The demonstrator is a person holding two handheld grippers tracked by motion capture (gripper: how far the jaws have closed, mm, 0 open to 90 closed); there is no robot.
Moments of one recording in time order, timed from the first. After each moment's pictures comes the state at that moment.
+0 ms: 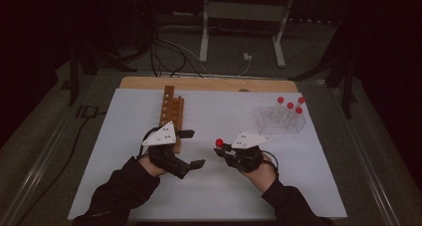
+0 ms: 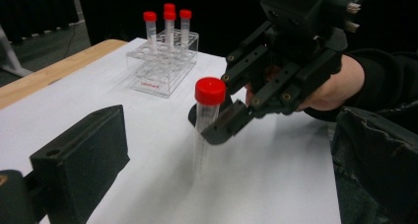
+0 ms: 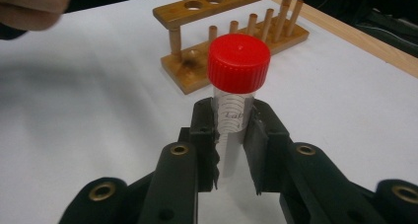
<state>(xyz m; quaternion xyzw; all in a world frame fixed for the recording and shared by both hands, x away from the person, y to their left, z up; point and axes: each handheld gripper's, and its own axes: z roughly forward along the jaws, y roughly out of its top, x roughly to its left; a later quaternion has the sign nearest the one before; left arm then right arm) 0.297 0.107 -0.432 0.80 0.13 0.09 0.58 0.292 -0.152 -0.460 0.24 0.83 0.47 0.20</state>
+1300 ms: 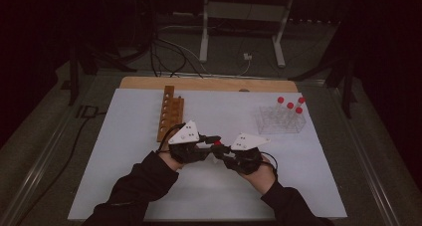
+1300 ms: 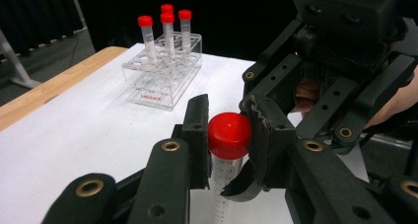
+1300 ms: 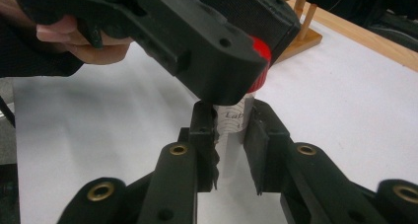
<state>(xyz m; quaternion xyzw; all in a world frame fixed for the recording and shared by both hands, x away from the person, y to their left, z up) 0.311 0.065 -0.437 0.81 0.11 0.12 0.56 0.286 -0.150 -0.457 0.23 0.83 0.48 0.18</state>
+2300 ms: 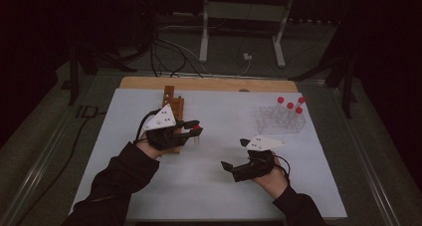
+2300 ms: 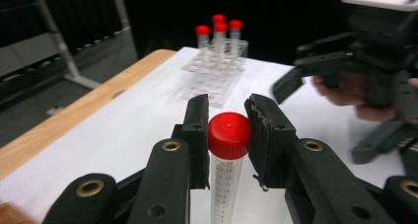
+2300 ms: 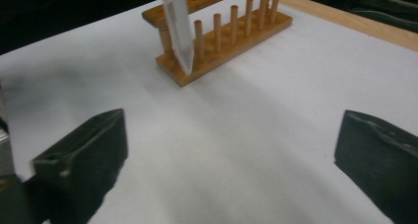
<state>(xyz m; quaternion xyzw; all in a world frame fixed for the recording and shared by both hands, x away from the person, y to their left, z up) 0.326 0.119 -0.406 0.80 0.15 0.18 0.55 0.280 -0.182 -0.464 0.29 0.80 0.49 0.17</state>
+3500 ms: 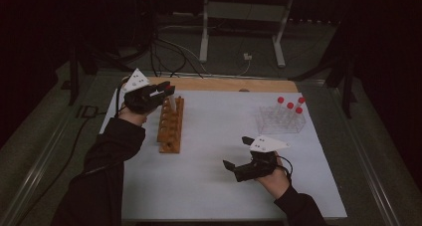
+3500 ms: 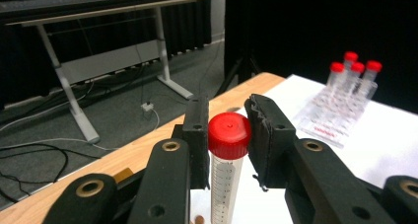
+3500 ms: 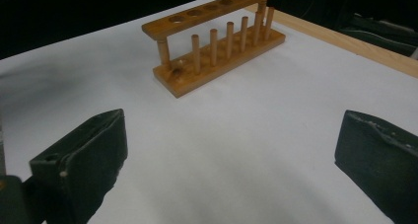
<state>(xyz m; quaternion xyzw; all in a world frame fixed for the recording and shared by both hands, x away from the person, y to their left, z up) 0.400 0.174 -0.377 0.73 0.28 0.27 0.56 0.278 -0.187 -0.461 0.28 0.79 0.51 0.20</state>
